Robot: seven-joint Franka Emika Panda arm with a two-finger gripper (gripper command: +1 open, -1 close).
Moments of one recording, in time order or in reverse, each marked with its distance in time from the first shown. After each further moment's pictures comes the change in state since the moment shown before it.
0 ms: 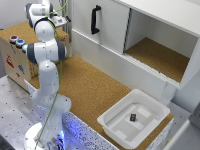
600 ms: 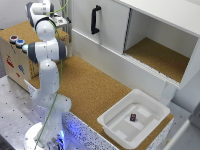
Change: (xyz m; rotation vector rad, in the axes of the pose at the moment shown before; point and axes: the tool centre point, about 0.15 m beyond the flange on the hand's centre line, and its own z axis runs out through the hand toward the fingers) arm -0.014 -0.012 0.007 0.041 -0.061 -0.004
